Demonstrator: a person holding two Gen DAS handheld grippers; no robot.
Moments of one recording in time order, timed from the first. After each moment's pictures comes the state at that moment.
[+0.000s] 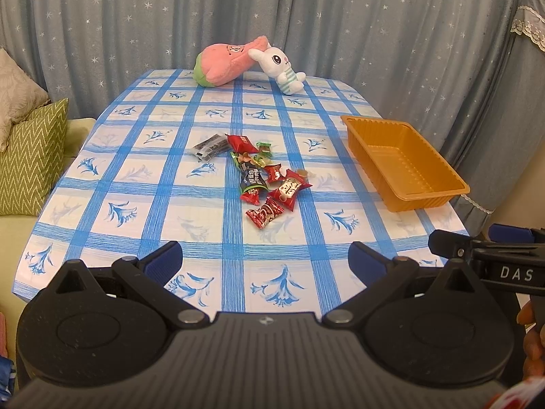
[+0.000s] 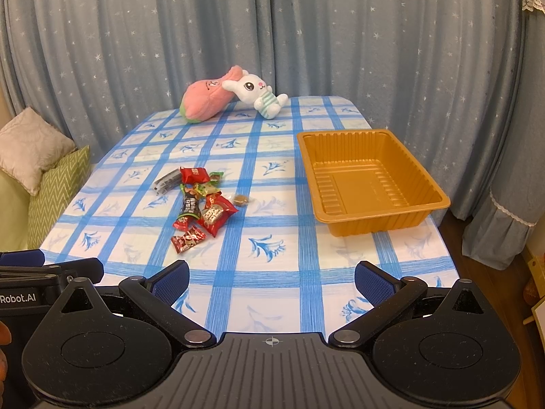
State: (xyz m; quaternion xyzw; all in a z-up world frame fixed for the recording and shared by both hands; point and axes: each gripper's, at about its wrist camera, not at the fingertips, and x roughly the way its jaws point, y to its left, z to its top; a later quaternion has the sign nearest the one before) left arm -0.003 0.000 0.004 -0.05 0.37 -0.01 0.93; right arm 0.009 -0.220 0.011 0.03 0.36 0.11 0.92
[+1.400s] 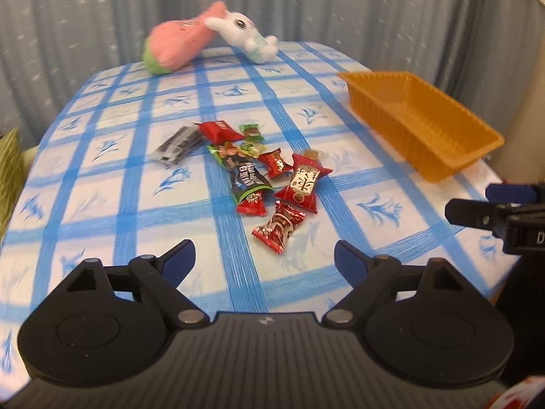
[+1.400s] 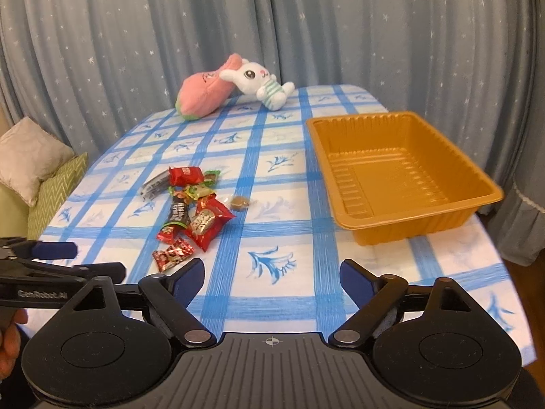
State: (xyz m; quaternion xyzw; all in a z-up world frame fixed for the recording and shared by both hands) left arm 0.110 0.011 -0.078 0.04 0.40 -0.09 0.91; right arm 0.085 -0.217 -0.058 0.06 0.36 0.13 0.92
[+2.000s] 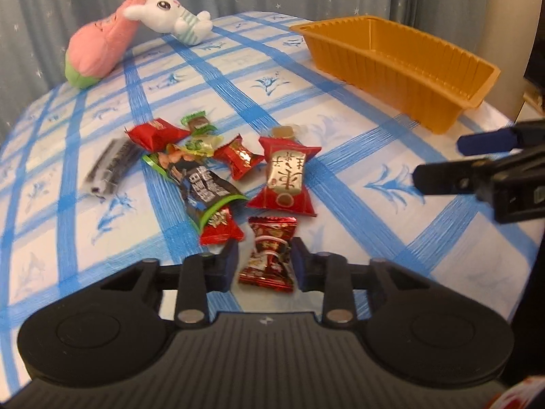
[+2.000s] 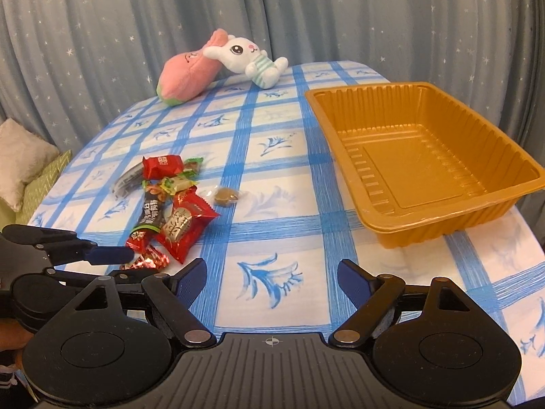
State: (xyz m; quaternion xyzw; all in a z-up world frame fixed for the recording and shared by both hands) left arm 0.174 -0.007 -0.134 0.12 0.42 -0.19 0.88; right arm 0.142 -0.204 -0.105 0.07 0.38 0.12 0.91
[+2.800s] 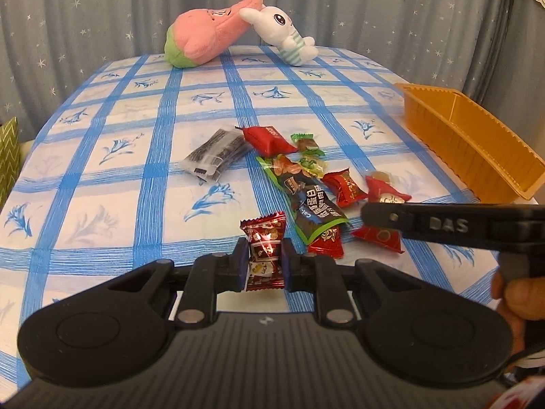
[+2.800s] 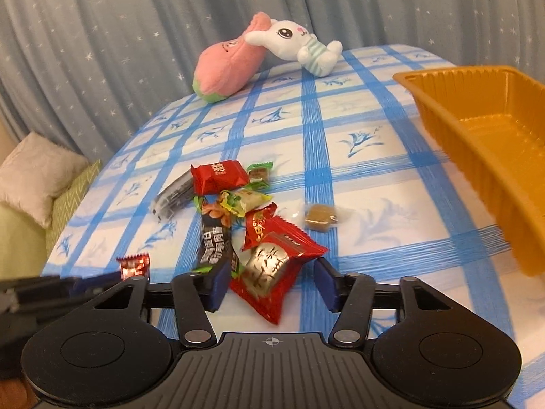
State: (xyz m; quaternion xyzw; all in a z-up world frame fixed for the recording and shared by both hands) left arm 0.175 0.065 -0.117 0.00 0.39 -0.07 0.92; right arm 0.205 -0.128 -0.129 0.13 0.39 0.18 0.89
